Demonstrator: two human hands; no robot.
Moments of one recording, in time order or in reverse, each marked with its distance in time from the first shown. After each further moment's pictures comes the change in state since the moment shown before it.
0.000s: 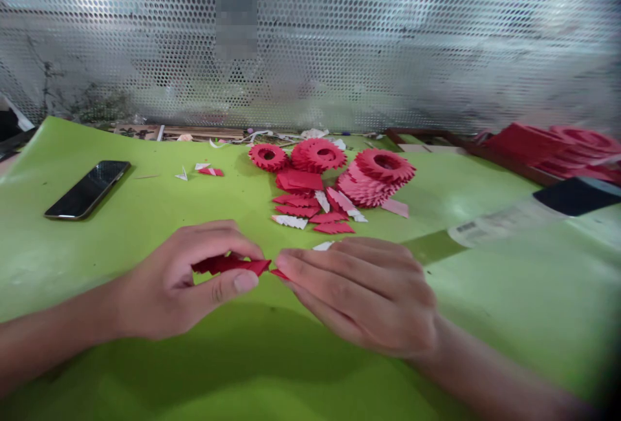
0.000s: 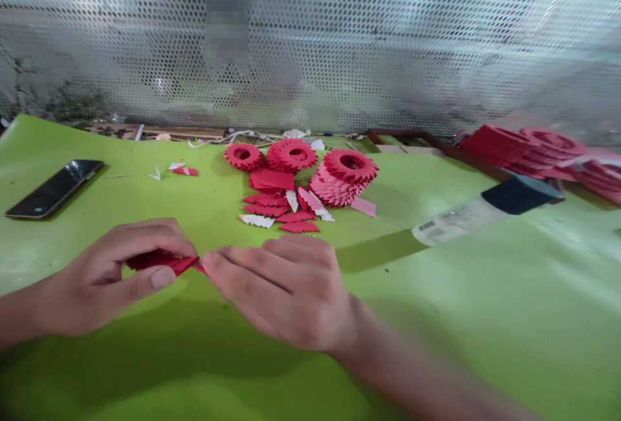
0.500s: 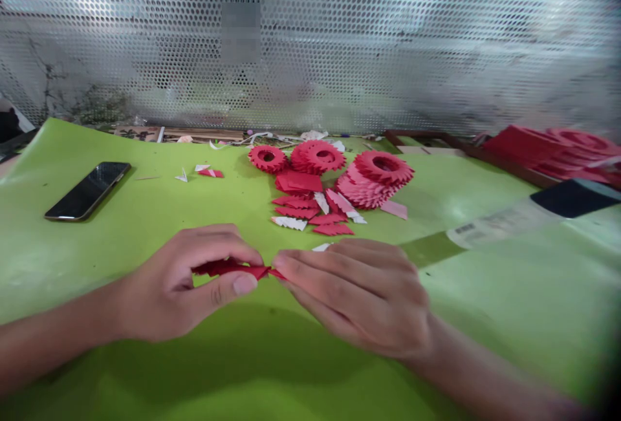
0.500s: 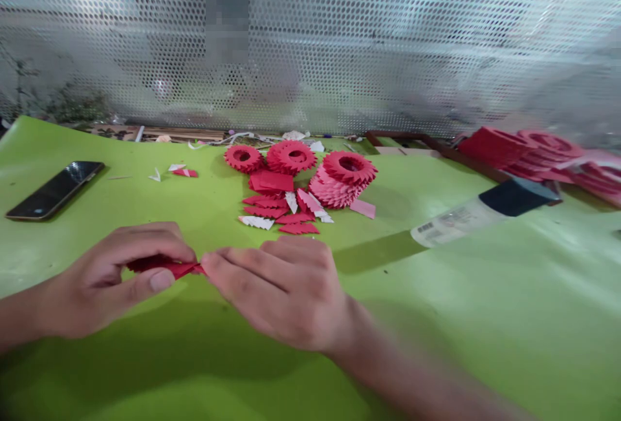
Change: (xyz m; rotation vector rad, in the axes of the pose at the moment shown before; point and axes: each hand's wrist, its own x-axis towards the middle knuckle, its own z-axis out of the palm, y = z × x) left_hand -0.001 -0.001 0.000 0.005 -0.011 0.055; right_hand -0.001 0.000 0.003 0.011 0.035 0.001
